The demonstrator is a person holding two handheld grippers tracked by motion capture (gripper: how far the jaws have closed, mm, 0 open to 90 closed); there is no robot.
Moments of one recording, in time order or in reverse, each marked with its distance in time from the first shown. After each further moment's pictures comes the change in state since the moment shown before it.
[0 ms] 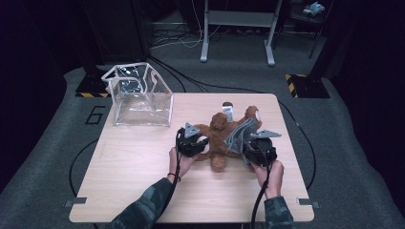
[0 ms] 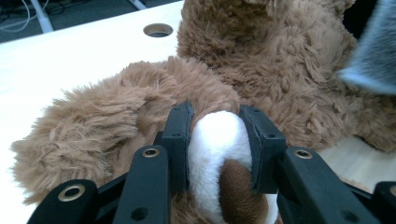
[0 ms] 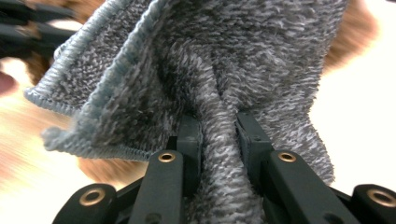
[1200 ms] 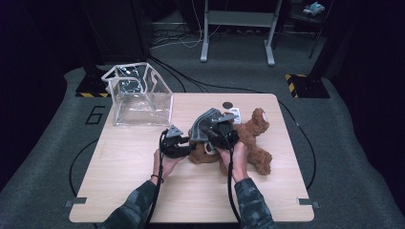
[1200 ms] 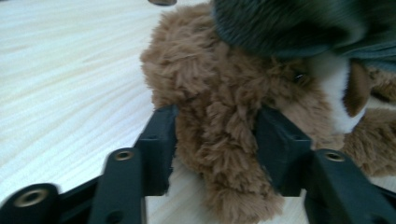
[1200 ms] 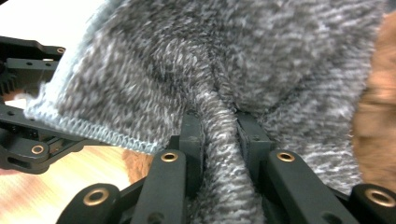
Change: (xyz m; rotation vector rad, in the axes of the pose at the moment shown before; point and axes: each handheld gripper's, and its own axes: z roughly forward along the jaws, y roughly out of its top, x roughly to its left) left arm 0.058 -0.026 -0.023 0.067 -0.093 -0.018; right arm 0.072 0.062 0.063 0.026 0.135 -0.084
